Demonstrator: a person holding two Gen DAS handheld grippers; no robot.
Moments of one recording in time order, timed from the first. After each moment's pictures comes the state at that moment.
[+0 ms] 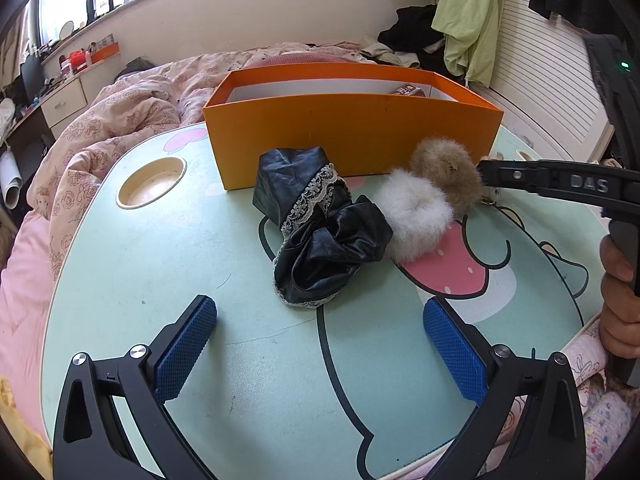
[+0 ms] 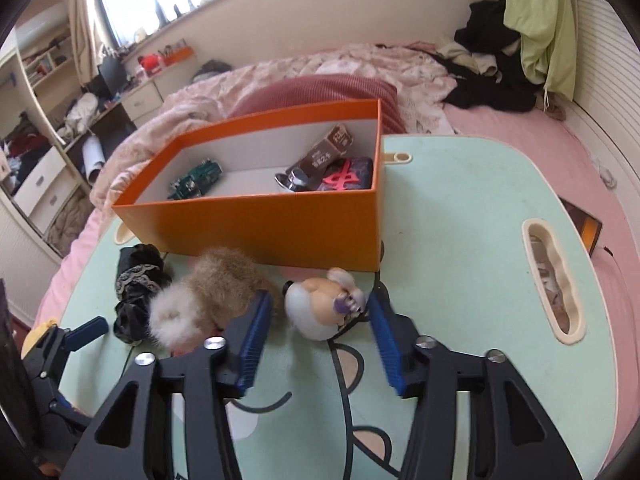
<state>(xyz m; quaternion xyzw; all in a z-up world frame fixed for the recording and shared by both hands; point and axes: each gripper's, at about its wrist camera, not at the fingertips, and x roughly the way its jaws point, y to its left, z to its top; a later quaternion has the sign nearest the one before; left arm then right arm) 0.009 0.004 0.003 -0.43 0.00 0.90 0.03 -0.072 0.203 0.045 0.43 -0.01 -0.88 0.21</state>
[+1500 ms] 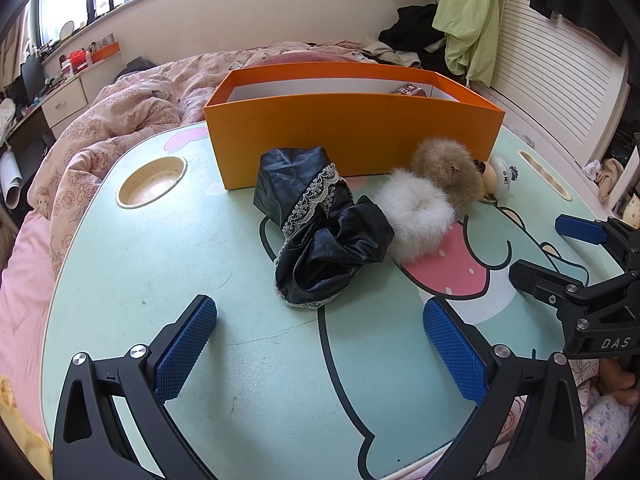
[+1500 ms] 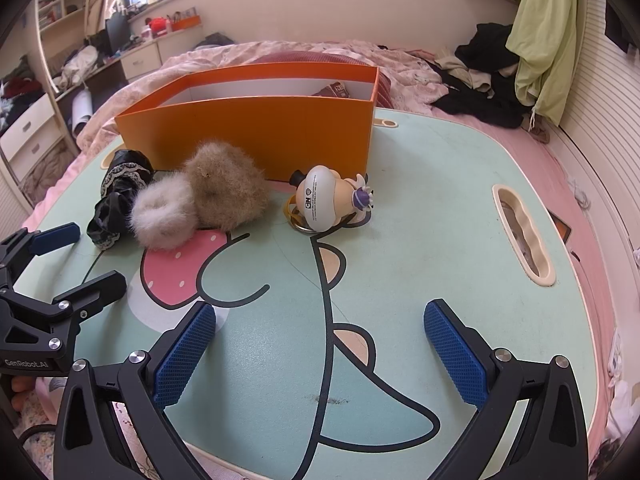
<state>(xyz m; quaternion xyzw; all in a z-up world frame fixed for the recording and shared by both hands) 0.009 0.004 0.003 -0.43 0.00 0.90 0.03 -0.023 0.203 0.009 0.43 0.08 -0.88 0.18</state>
